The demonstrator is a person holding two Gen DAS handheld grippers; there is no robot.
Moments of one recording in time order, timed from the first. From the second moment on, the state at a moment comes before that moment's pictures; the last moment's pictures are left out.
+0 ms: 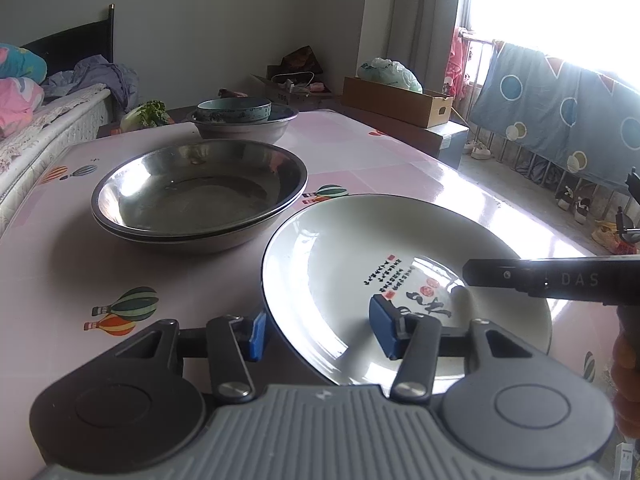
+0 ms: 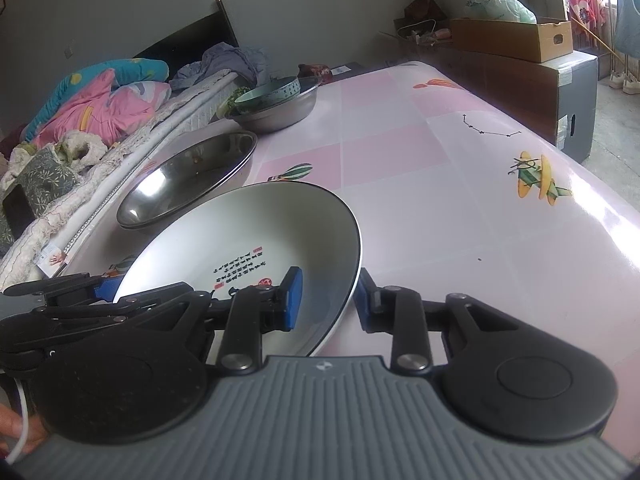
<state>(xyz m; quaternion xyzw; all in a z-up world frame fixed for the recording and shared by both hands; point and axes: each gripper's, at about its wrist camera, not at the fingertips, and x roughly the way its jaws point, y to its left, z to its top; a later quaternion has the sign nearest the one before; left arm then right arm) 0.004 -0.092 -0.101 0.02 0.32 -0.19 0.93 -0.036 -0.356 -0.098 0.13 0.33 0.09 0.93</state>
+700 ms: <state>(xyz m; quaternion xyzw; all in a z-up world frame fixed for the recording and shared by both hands) 0.004 -0.096 -0.094 0.02 0.32 -0.18 0.93 -0.036 -0.359 -0.089 0.13 0.33 0.09 0.93</state>
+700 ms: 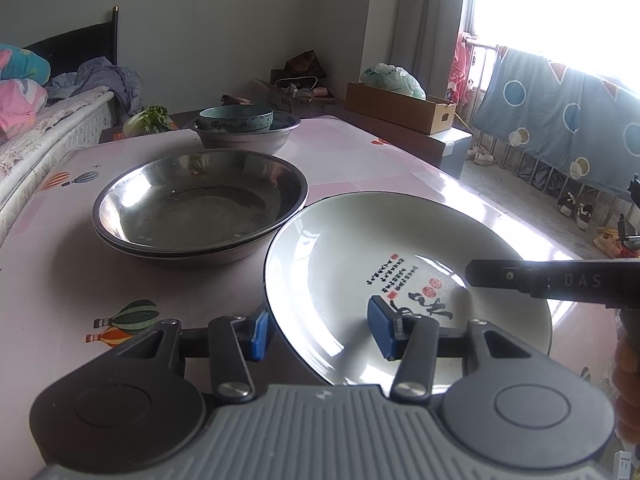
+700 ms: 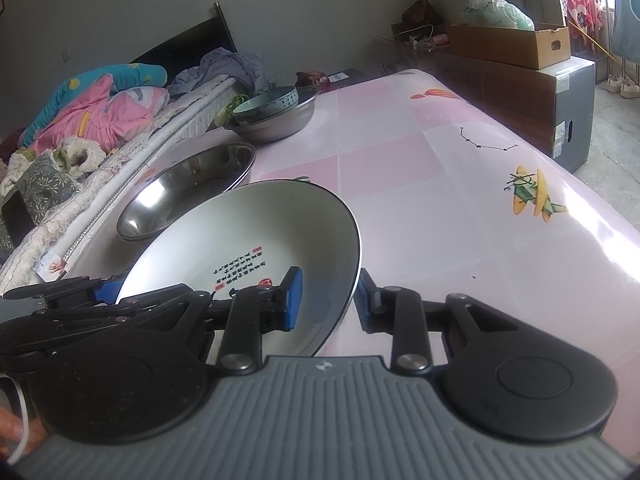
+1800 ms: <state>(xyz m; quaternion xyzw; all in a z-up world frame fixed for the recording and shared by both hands) 0.010 -0.093 -0.095 0.01 0.33 -0.18 0.93 -0.033 -0.356 -0.087 0.13 0.33 0.09 0.93</state>
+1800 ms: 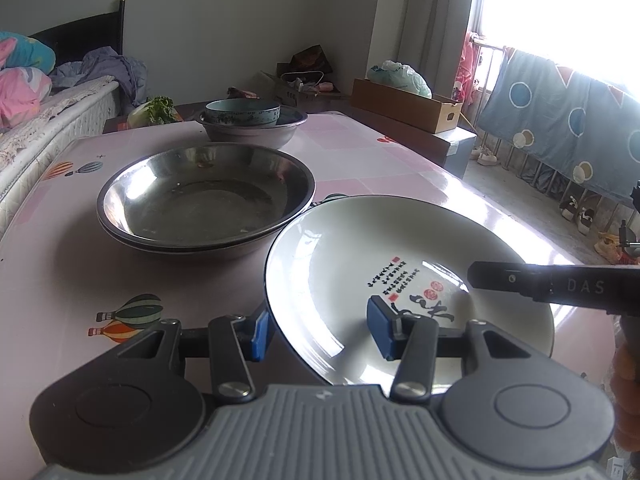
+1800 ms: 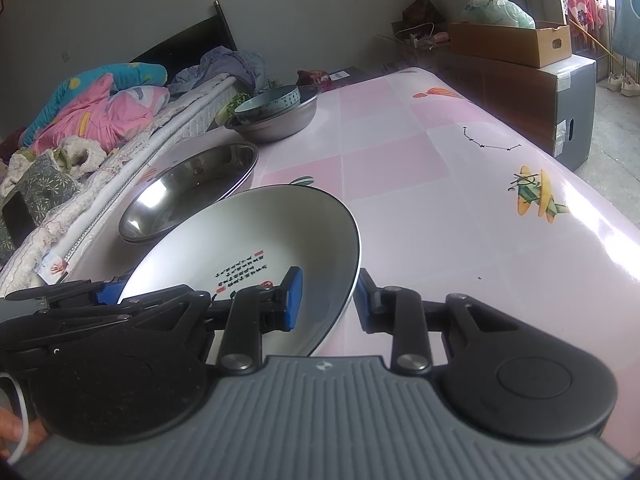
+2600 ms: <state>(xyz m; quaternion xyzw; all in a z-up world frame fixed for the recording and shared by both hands) 0.009 -0.093 -0.091 0.01 0.33 -0.17 0.93 -0.037 -0.355 -0.084 0.13 0.32 0.09 0.93</state>
